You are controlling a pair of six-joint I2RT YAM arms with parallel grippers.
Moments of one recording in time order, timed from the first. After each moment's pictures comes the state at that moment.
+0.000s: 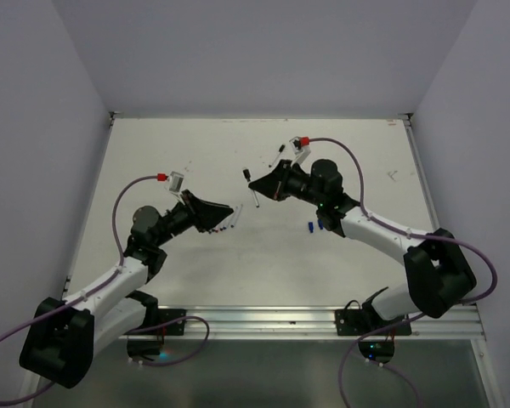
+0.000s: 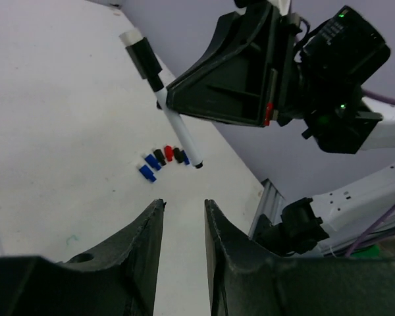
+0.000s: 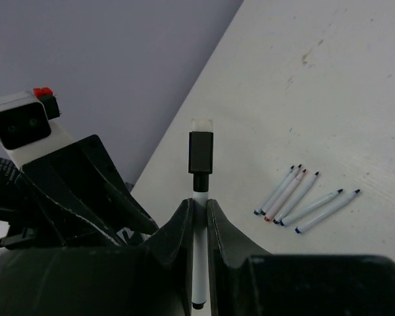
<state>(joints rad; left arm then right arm) -0.34 0.97 0.31 0.72 0.60 -0.77 0.58 1.45 0.85 0.48 -0.43 0.76</state>
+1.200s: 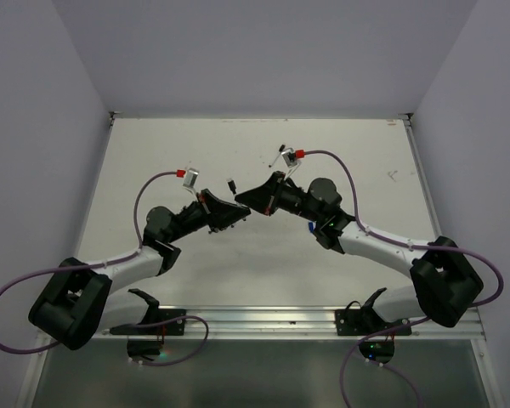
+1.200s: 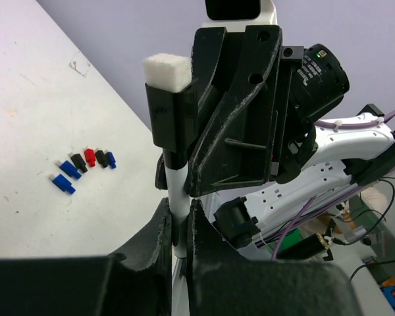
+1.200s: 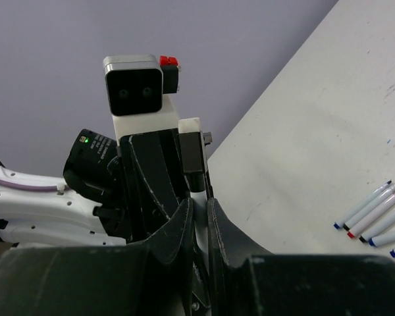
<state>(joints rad) -0.48 1.22 0.33 1.14 0.64 -1.03 0.74 1.37 0.74 0.72 -0.41 0.88</state>
